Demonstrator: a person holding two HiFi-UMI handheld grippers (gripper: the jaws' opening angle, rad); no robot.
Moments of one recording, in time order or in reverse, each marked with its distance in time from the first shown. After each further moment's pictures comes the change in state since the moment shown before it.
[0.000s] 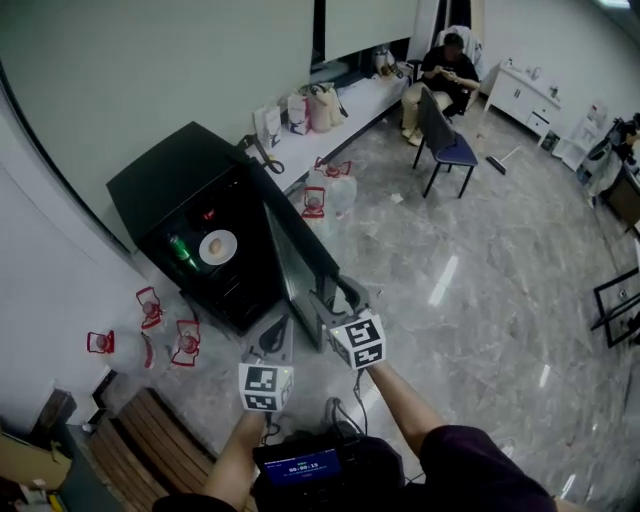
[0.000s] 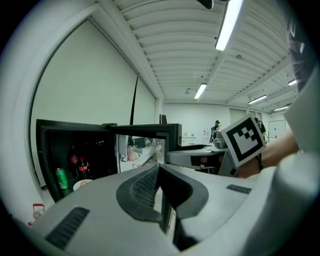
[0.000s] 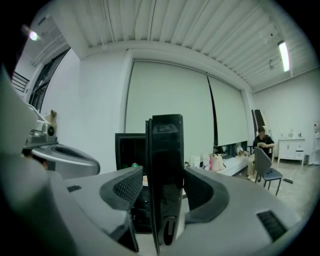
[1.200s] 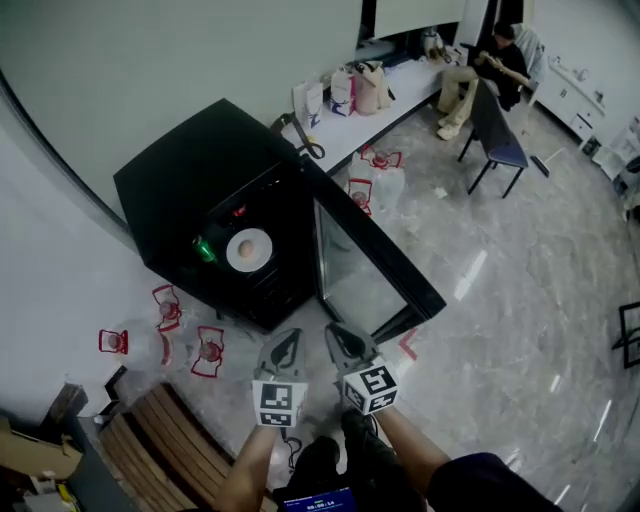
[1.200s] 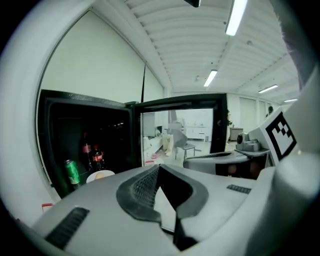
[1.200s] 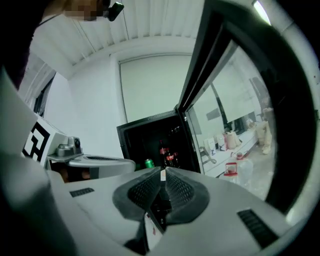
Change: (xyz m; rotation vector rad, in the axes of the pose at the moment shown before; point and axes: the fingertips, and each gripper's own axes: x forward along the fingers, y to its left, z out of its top) left arm 0.065 0.139 -0.081 0.013 0.100 0.093; right arm 0.122 0.067 -0.089 0.245 0.025 0.139
